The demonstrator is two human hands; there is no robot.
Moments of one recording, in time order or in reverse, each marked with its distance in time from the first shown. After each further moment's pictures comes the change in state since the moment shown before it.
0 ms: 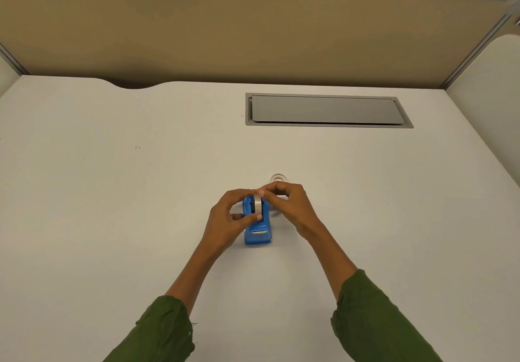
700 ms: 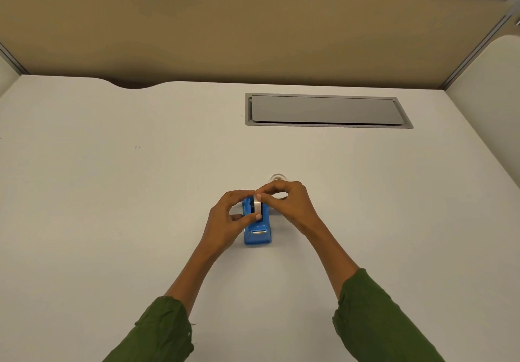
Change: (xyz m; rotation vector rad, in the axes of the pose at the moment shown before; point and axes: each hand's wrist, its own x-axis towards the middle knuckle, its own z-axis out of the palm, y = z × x) left_hand -0.001 -0.002 0.000 0.006 0.004 0.011; right_hand 0.003 -0.001 -0.002 -0.118 0.003 -0.082
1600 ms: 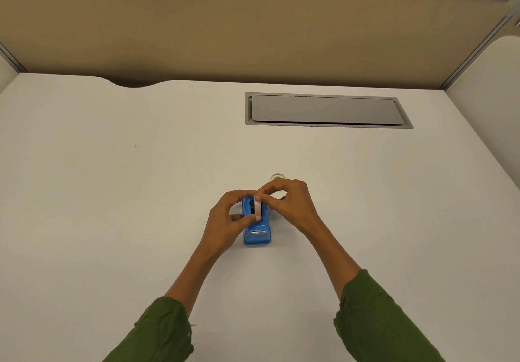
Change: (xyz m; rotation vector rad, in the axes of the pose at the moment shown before) left_hand 0.000 -0.002 0.001 -0.001 0.009 -0.016; right_hand 0.000 -0.008 -0.002 -0.169 0.014 -0.059
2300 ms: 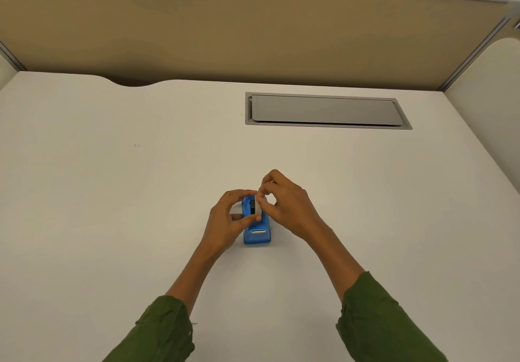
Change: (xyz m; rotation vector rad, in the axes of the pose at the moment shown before) left_hand 0.002 -0.003 0.002 0.002 -0.001 0.026; right_hand -0.009 -0.012 -0.002 -0.454 -0.070 -0.268
